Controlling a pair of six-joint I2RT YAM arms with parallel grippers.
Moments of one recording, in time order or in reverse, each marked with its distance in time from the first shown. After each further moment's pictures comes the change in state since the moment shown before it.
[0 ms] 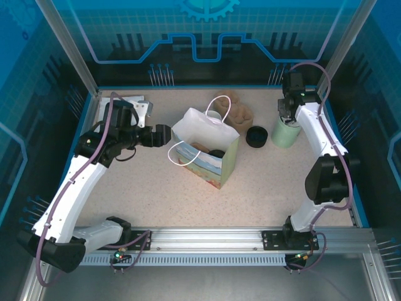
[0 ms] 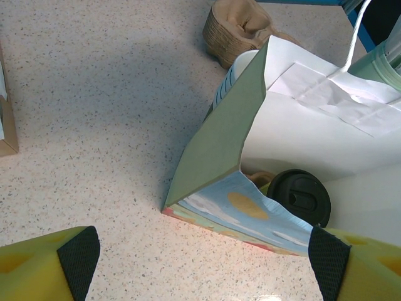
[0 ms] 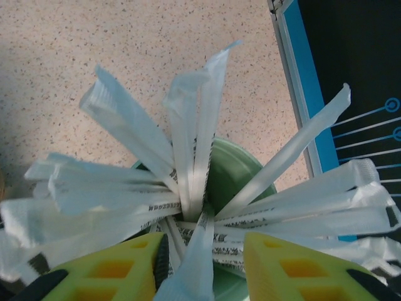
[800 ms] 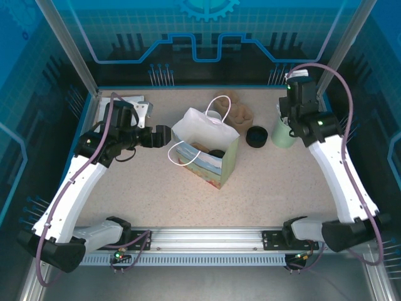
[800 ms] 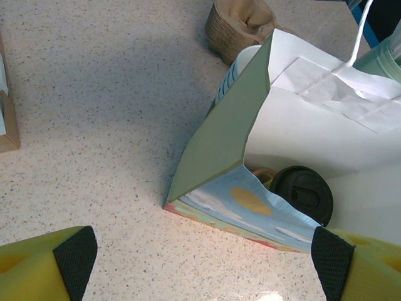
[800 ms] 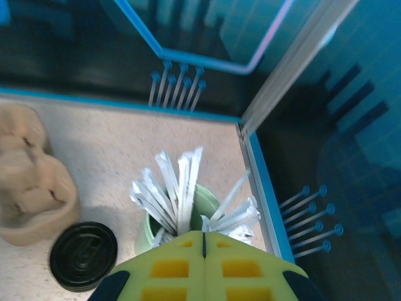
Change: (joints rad) left arm 0.001 0.000 0.000 -0.011 -0.007 0.000; right arm 0.251 -0.465 -0.044 0.019 0.164 -0.115
